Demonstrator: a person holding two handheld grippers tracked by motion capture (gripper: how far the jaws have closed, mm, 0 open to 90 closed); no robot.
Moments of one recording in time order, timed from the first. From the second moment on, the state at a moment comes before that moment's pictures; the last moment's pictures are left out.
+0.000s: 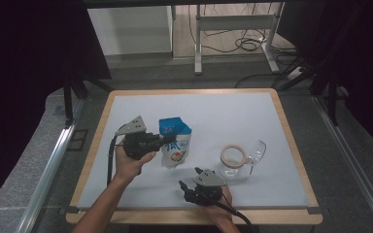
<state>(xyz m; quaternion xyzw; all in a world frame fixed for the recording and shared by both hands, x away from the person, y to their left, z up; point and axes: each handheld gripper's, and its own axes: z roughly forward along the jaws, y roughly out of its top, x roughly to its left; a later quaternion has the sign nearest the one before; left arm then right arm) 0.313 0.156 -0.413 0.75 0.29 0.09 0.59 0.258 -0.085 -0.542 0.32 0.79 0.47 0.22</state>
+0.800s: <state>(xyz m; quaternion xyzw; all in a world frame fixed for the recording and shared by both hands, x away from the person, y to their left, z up) 0.296 0.145 -0.400 0.75 0.26 0.07 0.60 0.267 -0.078 -0.531 0.34 0.77 0.47 0.26</state>
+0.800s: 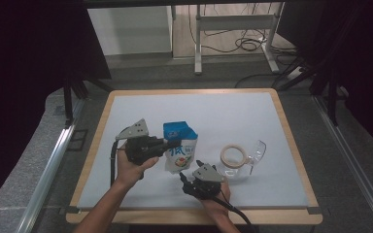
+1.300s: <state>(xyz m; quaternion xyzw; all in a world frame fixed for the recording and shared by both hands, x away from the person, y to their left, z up) 0.298 0.135 -0.401 0.76 0.26 0.06 0.60 0.271 -0.072 -0.527 0.31 0.77 0.47 0.30</state>
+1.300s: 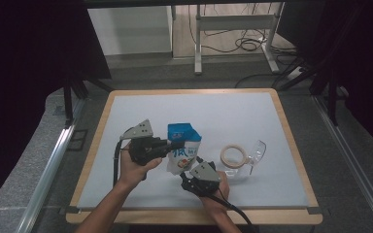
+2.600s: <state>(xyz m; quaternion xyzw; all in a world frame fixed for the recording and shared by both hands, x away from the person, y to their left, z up) 0.304 0.123 -0.398 0.76 0.27 0.05 0.59 0.274 -0.083 -0.528 0.27 0.77 0.50 0.28</state>
